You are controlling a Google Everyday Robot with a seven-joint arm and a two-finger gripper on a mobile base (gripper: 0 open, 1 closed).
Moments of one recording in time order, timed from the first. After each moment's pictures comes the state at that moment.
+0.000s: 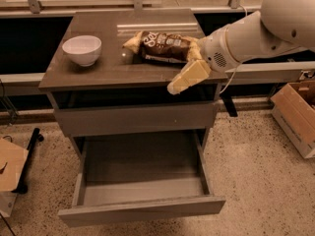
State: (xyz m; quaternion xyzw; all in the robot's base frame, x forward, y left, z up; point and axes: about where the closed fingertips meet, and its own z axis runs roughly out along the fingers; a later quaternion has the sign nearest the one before) arm 0.605 -0.084 0.917 -0.48 0.77 0.15 0.40
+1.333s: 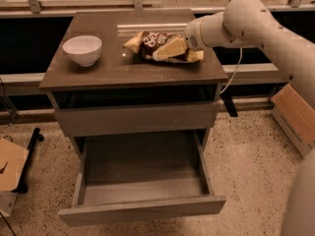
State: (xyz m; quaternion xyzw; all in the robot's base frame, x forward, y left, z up) arm 0.773 -0.069 0.900 -0.39 0.76 0.15 0.49
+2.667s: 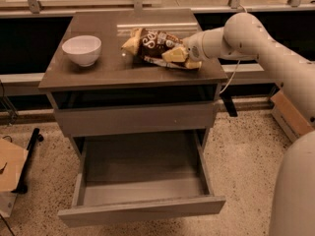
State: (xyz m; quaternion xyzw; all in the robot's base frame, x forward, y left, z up) arm 0.794 -0.079 0.848 -0.36 0.78 0.19 0.47
